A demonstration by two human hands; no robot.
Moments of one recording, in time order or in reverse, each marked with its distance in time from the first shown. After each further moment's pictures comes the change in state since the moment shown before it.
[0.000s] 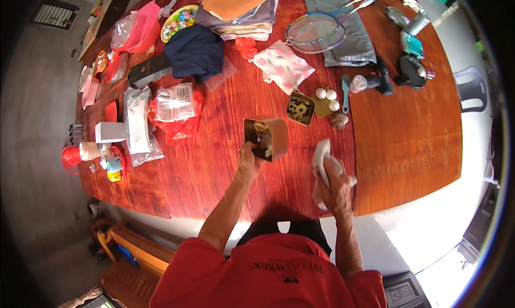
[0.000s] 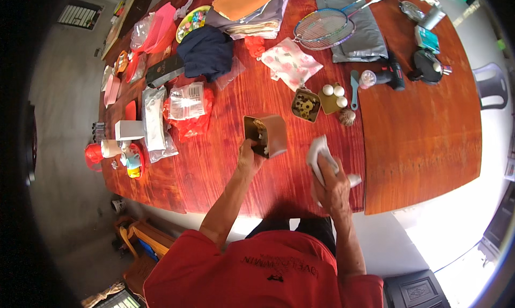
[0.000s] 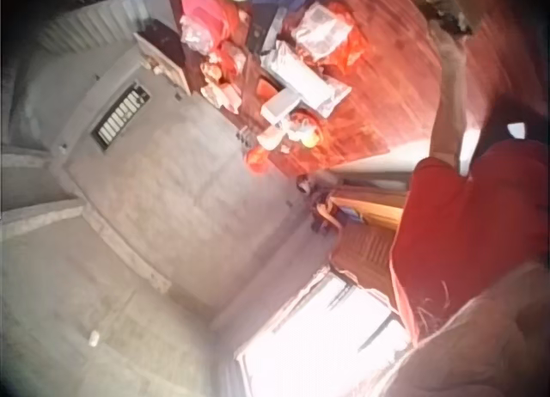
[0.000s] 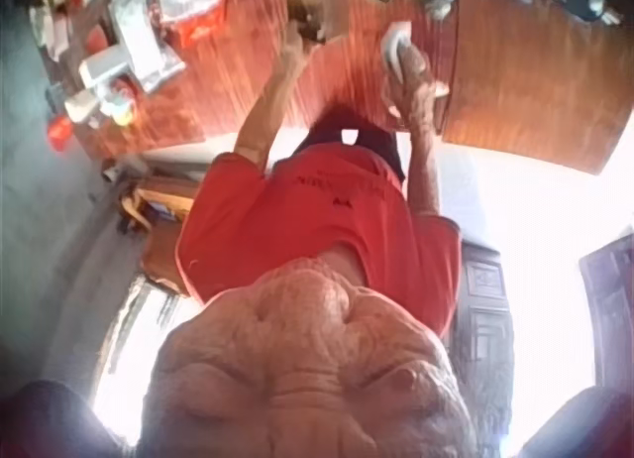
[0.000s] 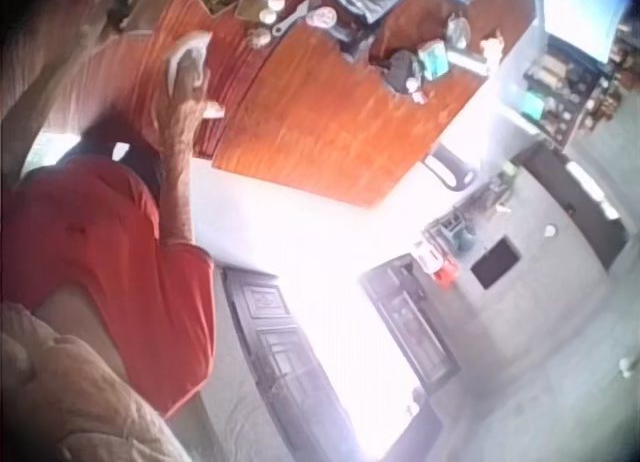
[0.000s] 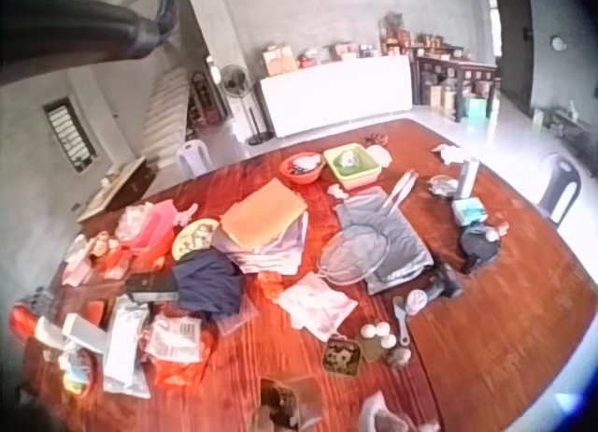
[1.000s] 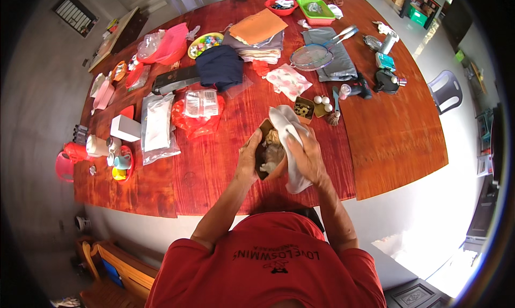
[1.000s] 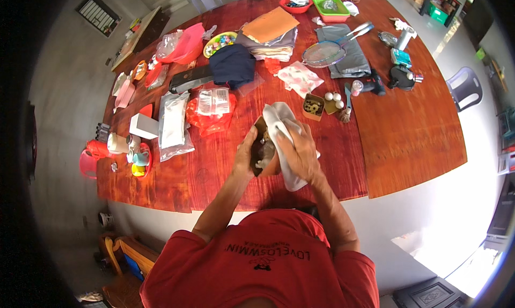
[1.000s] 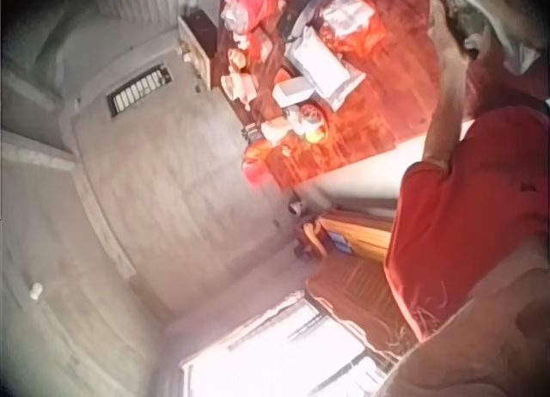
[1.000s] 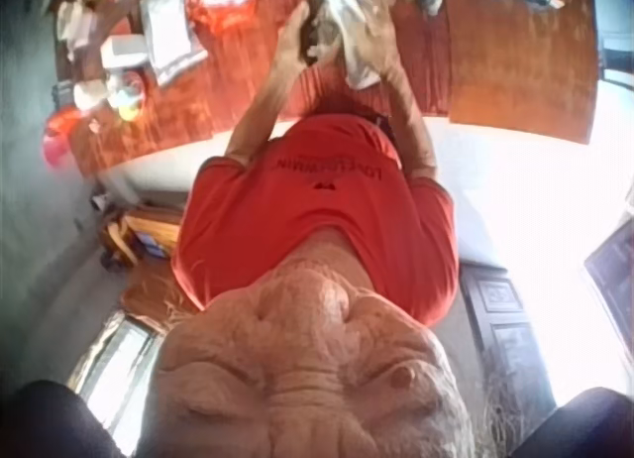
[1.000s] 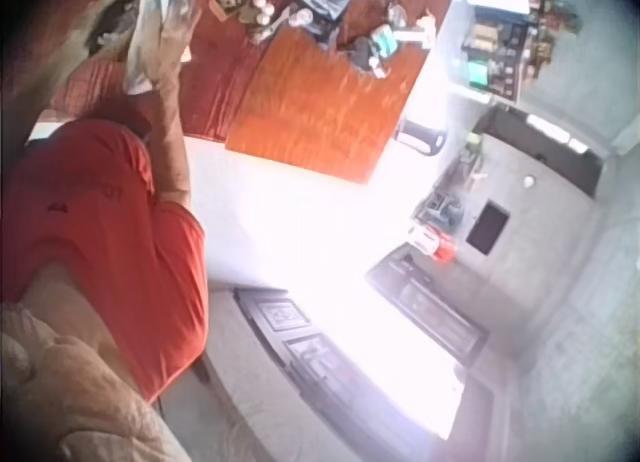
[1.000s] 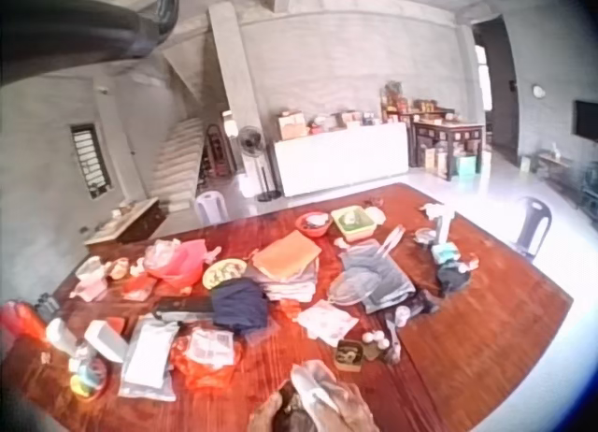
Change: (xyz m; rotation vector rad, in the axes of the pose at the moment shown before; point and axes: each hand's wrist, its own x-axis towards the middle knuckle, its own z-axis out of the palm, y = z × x) left_hand -0.208 0.073 0.012 0.169 -0.320 0.108; right_hand -0.048 -0.168 0.032 0.257 0.089 -0.321
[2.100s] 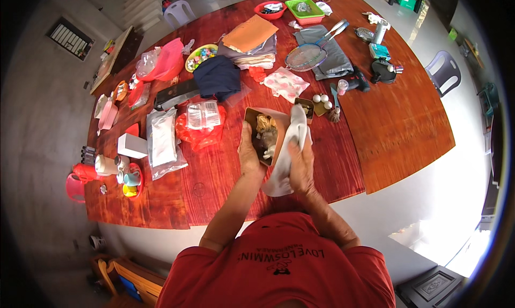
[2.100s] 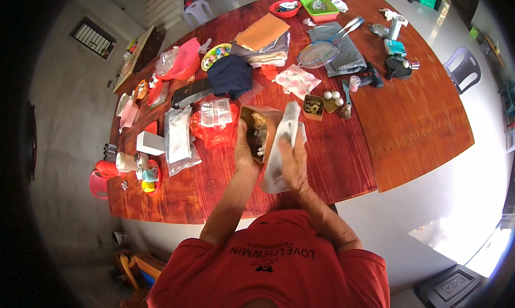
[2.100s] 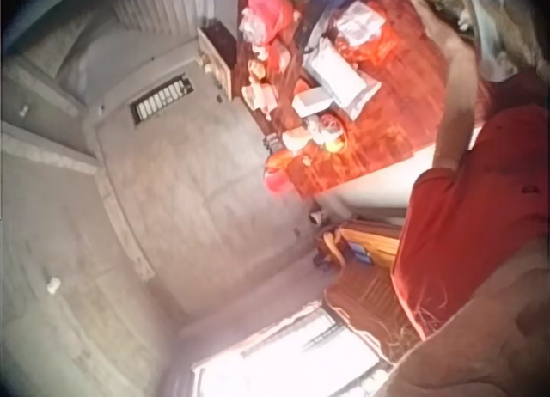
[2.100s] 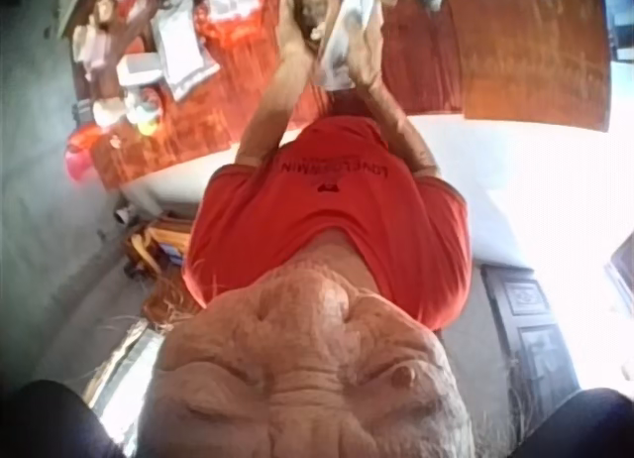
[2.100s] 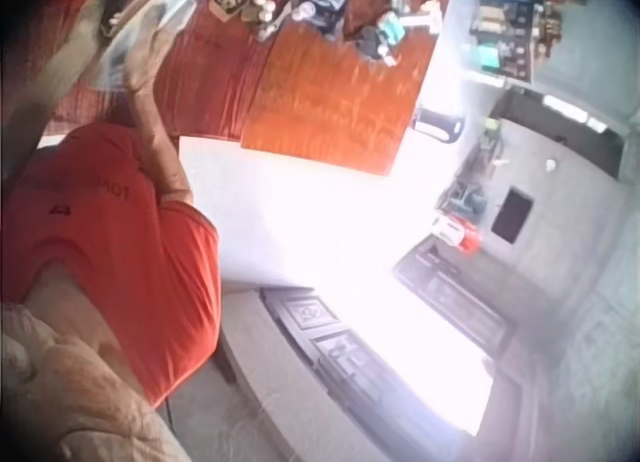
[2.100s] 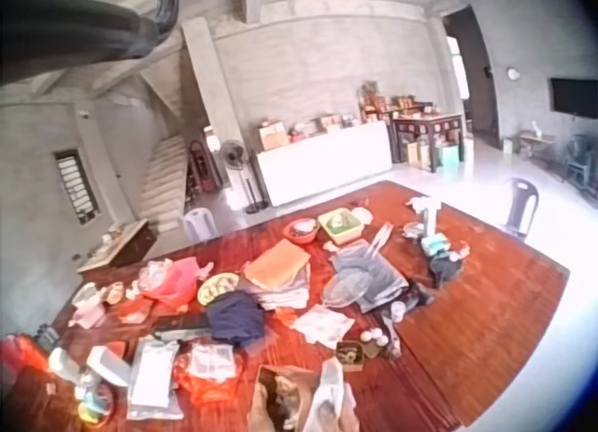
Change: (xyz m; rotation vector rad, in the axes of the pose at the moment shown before) left_hand 0.013 0.004 0.020 -0.169 0.087 0.153; right_hand -0.021 -0.028 0.029 0.637 0.239 0.520
